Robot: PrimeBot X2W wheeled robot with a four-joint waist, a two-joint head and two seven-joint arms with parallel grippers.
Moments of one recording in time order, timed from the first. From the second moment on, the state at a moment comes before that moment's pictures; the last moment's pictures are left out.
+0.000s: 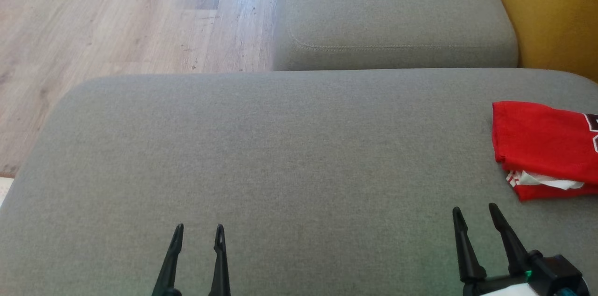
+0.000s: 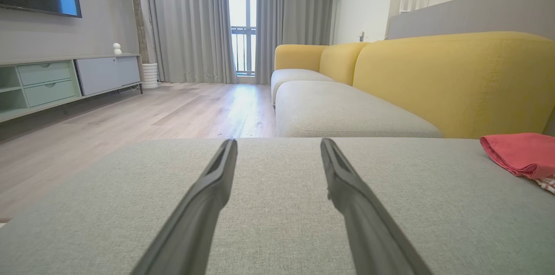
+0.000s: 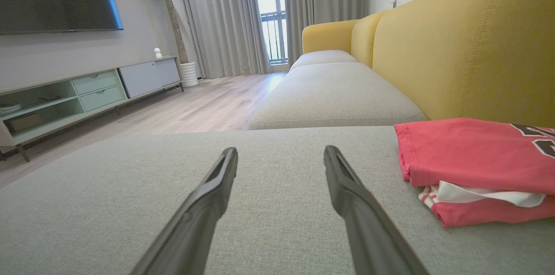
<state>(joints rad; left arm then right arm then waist) 0.26 0.06 -0.28 0.00 -0.11 0.14 -0.26 0.23 -0.08 0.07 0.10 0.17 0.13 -0.25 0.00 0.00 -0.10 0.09</state>
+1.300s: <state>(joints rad) 0.22 0.07 -0.23 0.13 -0.50 0.08 -0.19 0.21 -0.08 0.06 0.20 0.54 0.13 -0.18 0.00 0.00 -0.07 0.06</state>
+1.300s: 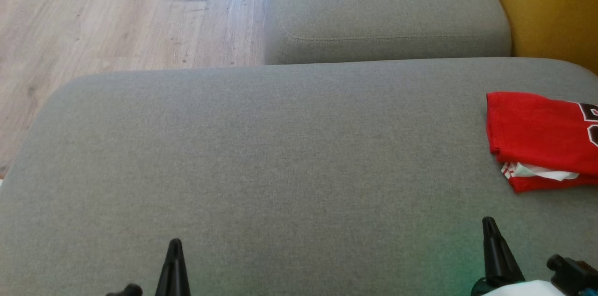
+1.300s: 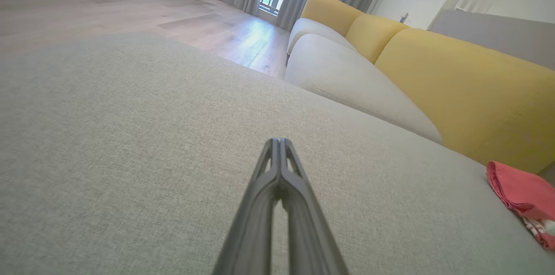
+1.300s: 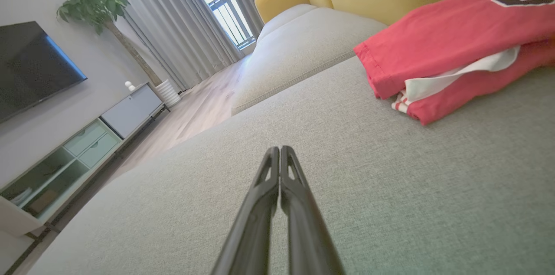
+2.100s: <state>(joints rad) 0.15 0.07 -0.18 0.16 -0.79 0.03 -0.13 0.14 -0.08 0.02 0.21 0.81 0.13 -0.12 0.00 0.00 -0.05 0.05</state>
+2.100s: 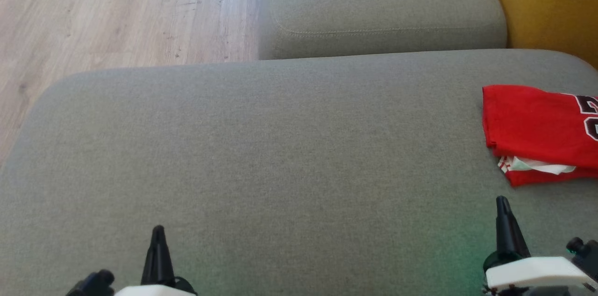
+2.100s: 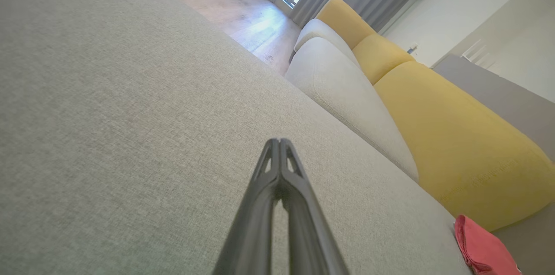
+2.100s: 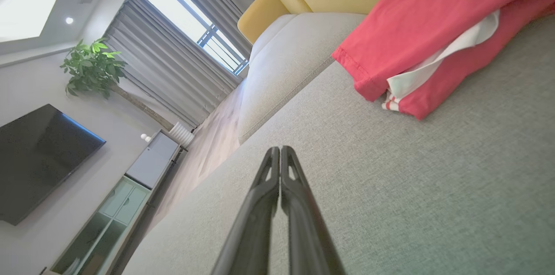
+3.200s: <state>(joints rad) 0.06 0.07 -0.08 0.22 -1.21 -0.05 -0.03 0.05 -0.08 -0.04 0.24 1.21 0.13 -0.02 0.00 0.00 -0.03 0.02</state>
